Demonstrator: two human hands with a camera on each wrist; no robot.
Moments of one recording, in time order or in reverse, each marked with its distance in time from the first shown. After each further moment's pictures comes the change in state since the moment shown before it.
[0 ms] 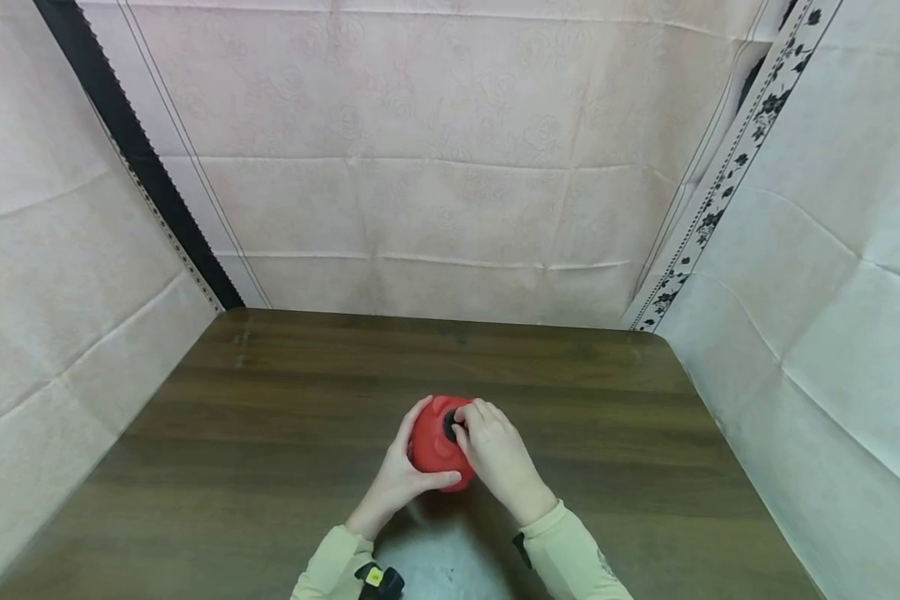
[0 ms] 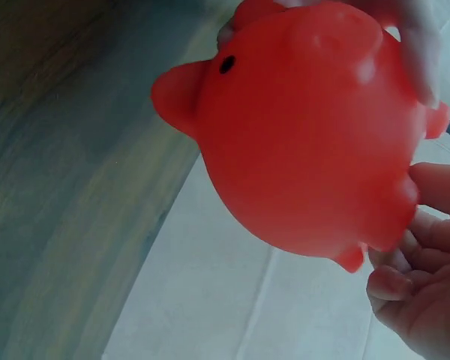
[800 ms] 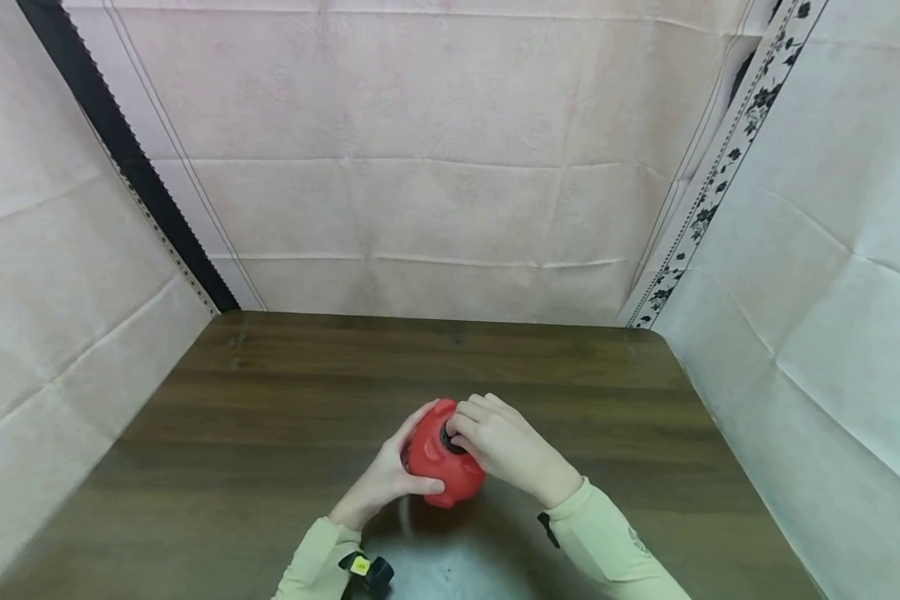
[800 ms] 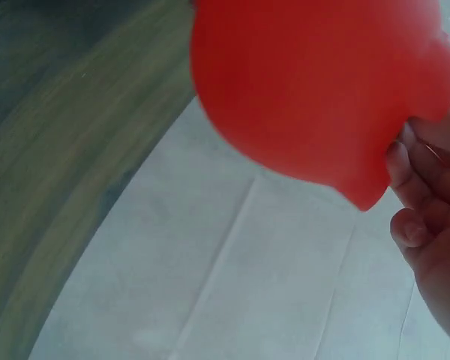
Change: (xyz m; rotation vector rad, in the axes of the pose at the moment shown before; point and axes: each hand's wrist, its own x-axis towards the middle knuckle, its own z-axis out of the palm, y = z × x) left_hand 0.000 0.014 -0.013 -0.107 -0.254 -0.015; right_hand 0.014 0.018 -0.039 0.042 -0.089 -0.416
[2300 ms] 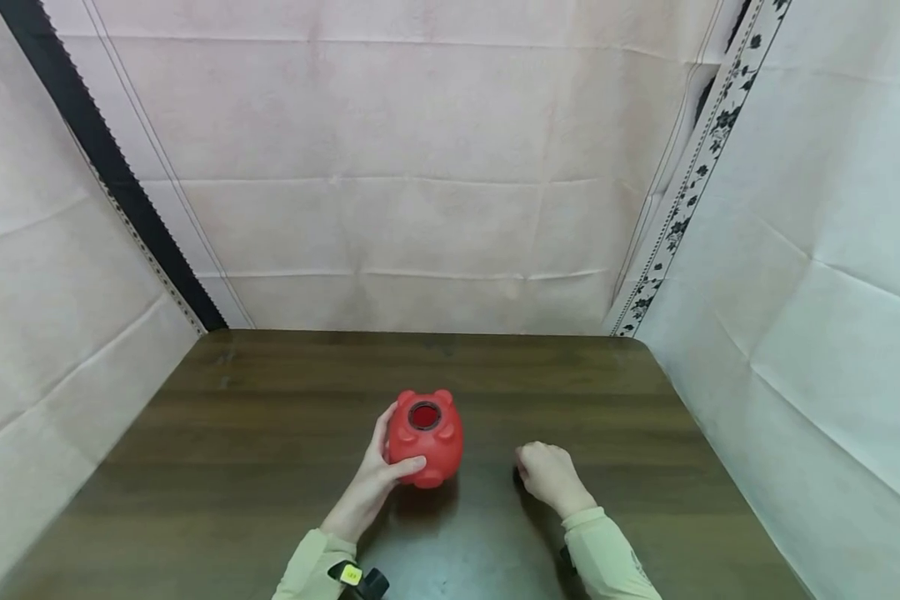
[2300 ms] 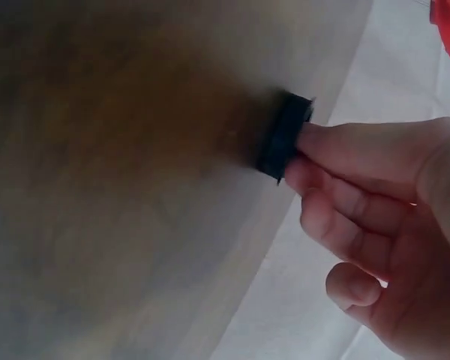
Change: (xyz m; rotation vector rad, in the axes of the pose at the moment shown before) left_hand -0.002 -0.006 -0.003 -0.219 0.263 -0.092; right_hand -0.101 0.035 0.052 -0.121 -0.346 0.620
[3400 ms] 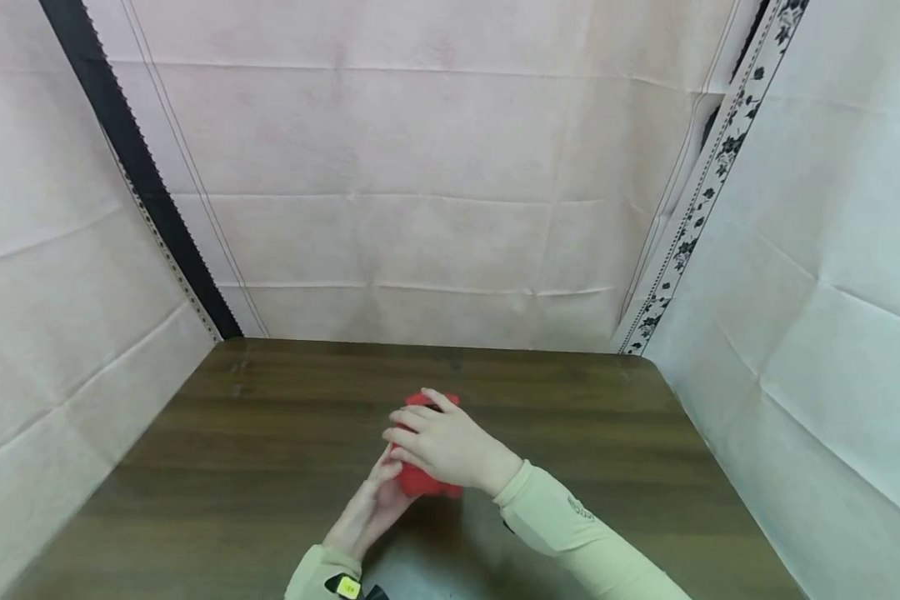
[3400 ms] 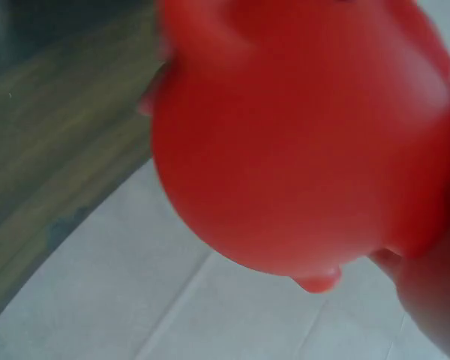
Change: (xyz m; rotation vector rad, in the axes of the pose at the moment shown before) left_hand -0.015 -0.005 -0.011 -0.513 -0.258 0.030; right_hand 0.076 -0.127 -0.086 -0.202 0.201 -0.713
